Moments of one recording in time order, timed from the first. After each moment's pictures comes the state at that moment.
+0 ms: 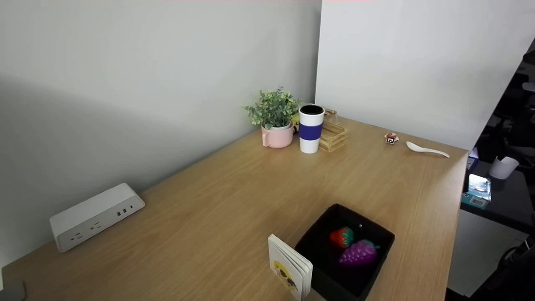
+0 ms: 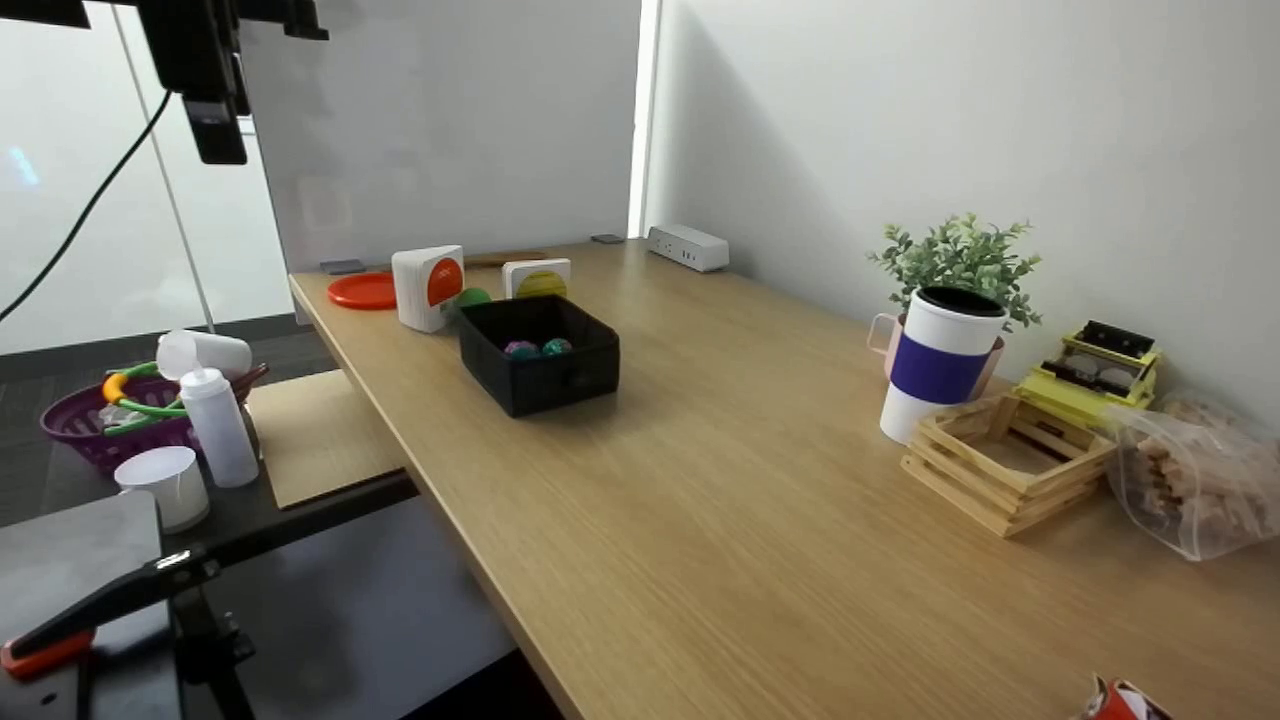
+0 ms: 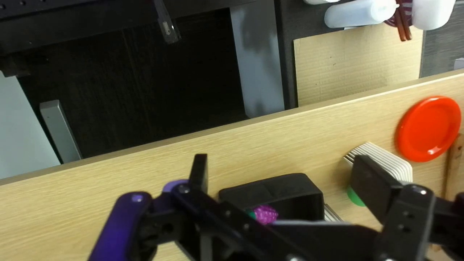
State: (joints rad) arm 0.21 -0.78 0.22 -2.80 0.38 2.14 0.37
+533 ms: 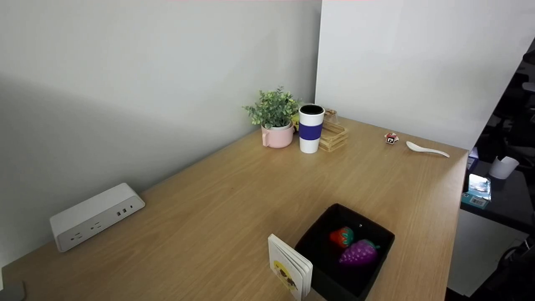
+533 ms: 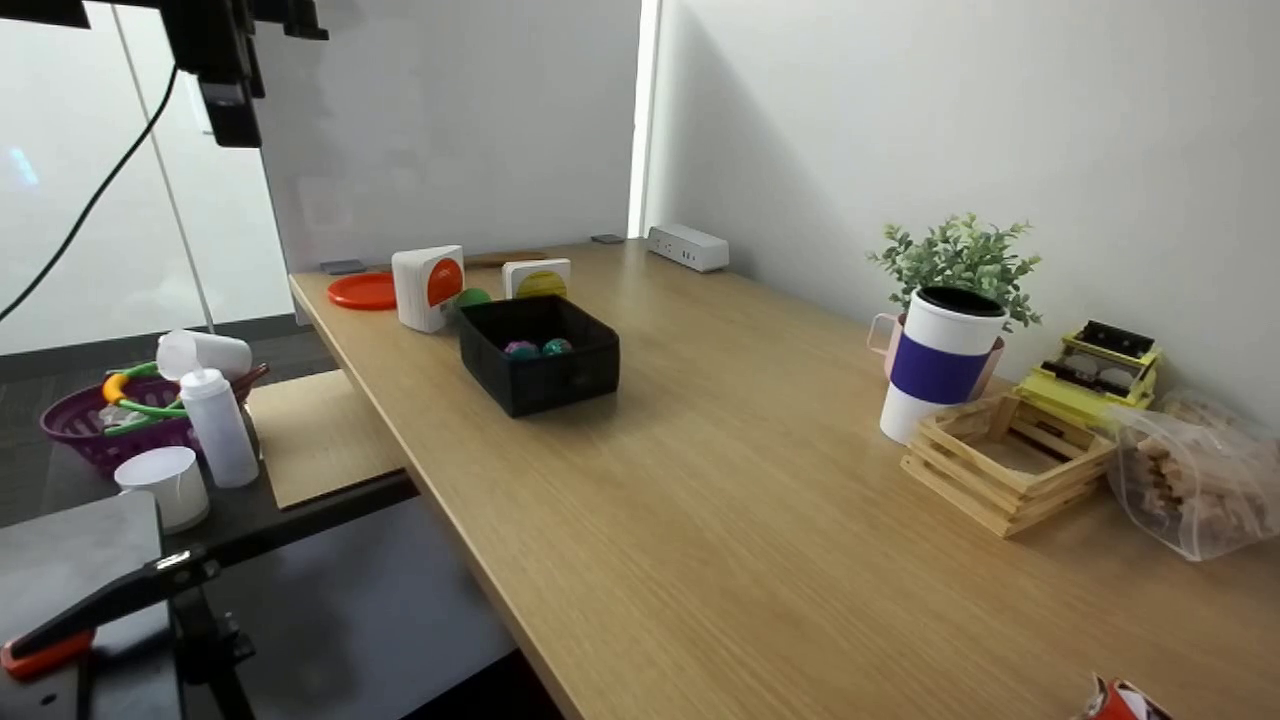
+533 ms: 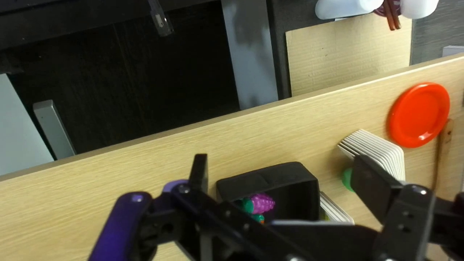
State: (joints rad) arm 0.21 -0.77 0.19 -2.78 0.38 2.13 0.37
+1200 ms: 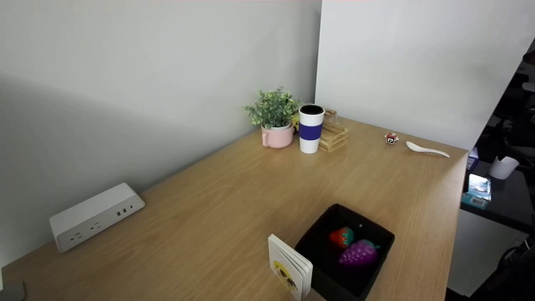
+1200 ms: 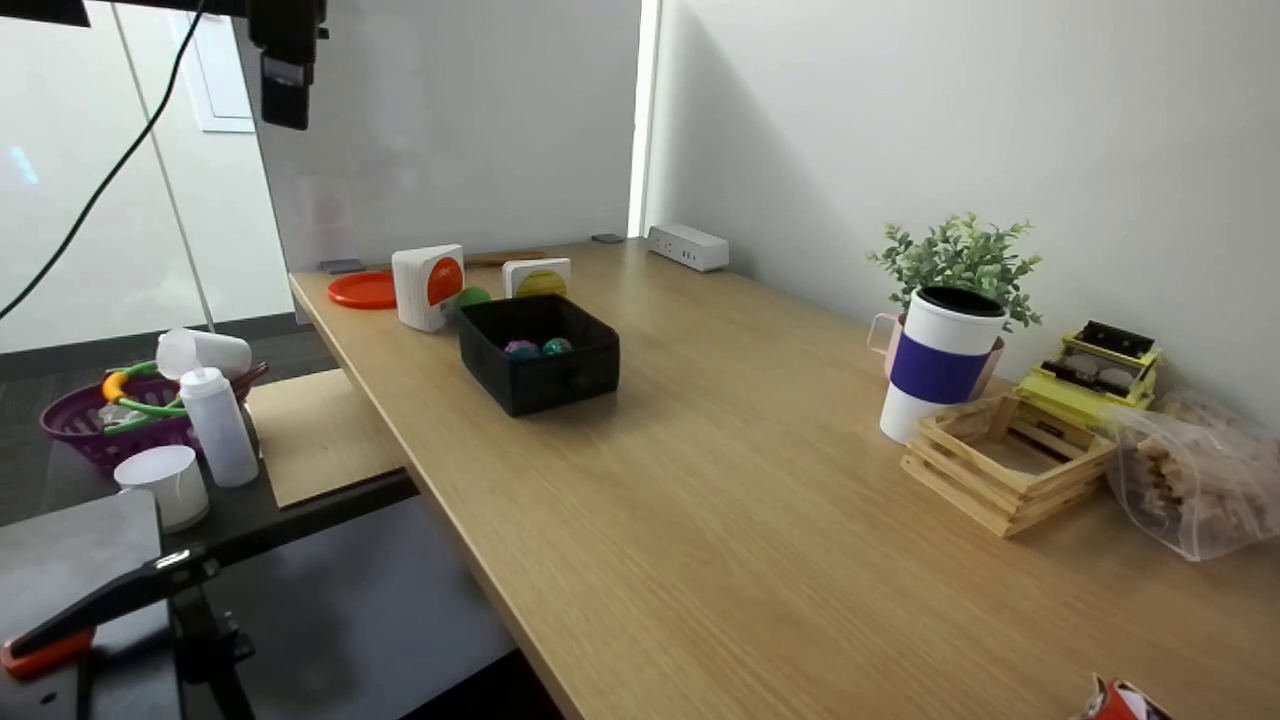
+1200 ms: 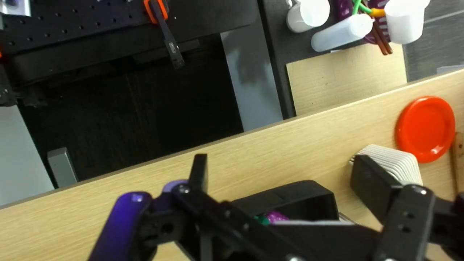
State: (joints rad) arm 0.15 -0.55 0.08 -2.57 0.35 1.93 0.32
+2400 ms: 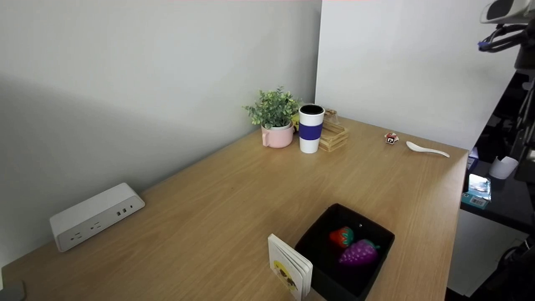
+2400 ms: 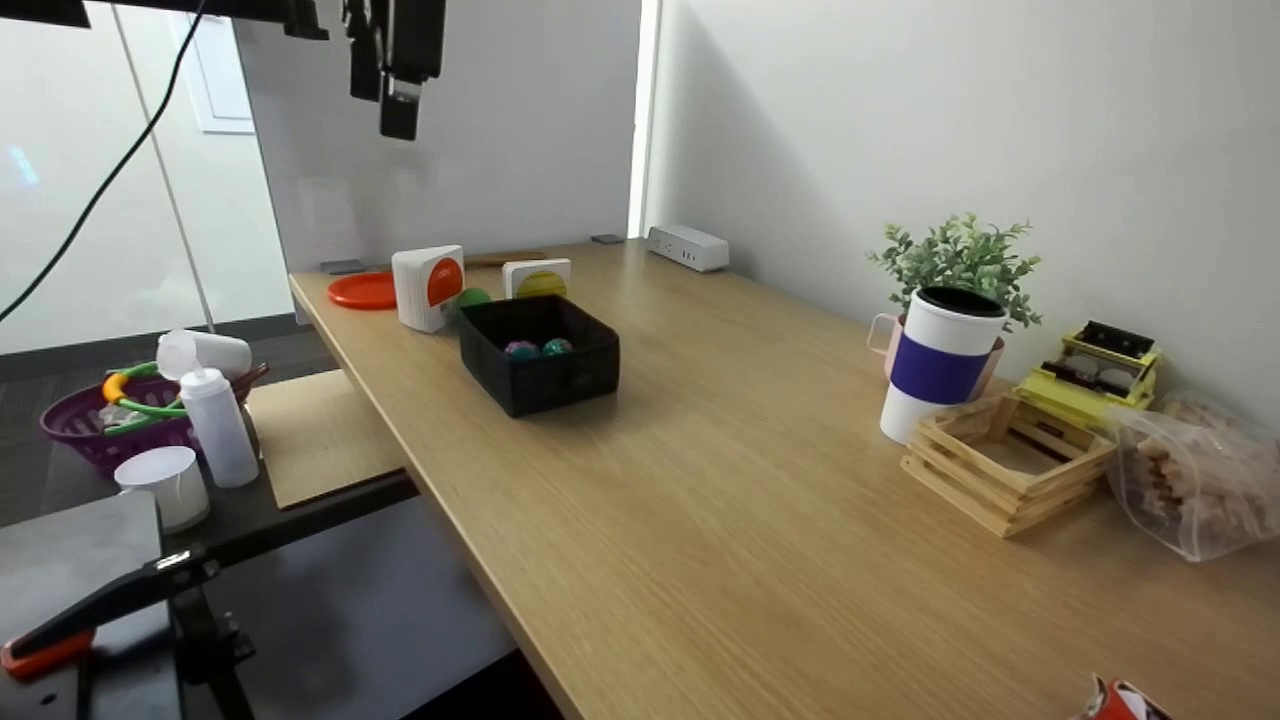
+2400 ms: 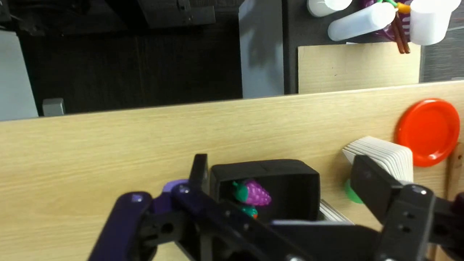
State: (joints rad) arm 0.15 -0.36 0.11 -2.42 0.28 1.99 0.19
